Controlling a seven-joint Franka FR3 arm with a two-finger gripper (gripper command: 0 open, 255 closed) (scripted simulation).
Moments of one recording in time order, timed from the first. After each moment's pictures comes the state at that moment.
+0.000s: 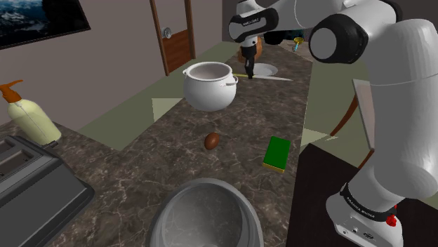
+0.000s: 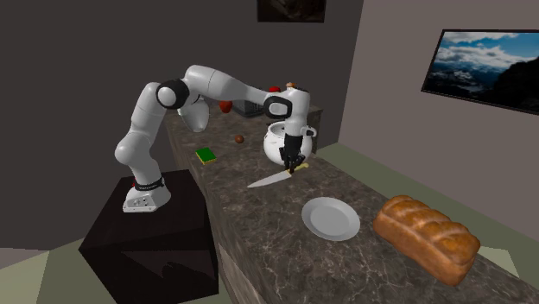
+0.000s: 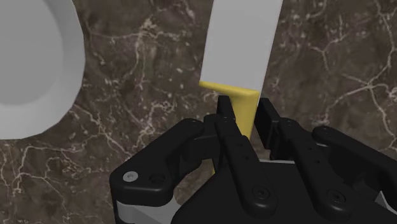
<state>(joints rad) -0.06 0.57 -0.30 -1.33 -0.01 1.81 -0.80</state>
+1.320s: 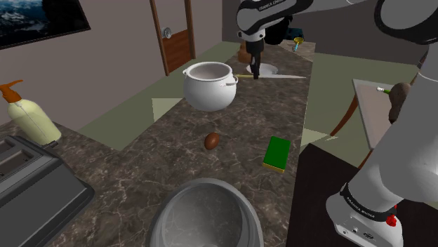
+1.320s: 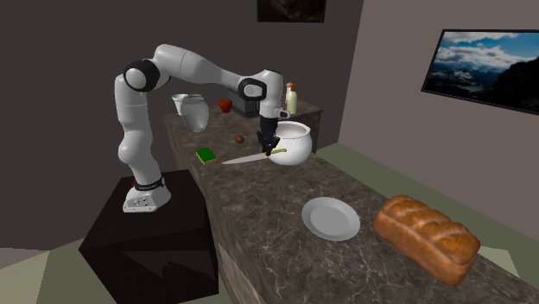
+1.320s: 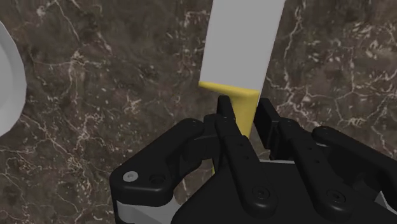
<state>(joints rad) 0.08 0.18 -0.30 -1.76 -0.11 1.83 -0.66</state>
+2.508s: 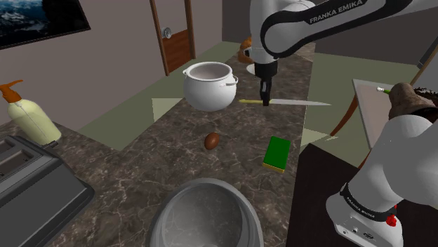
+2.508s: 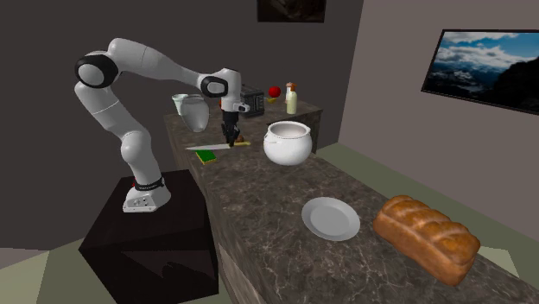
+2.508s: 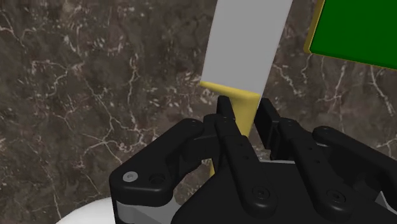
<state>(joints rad) 0.21 -0.33 -0.15 -2.34 -0.18 1.88 -0.33</state>
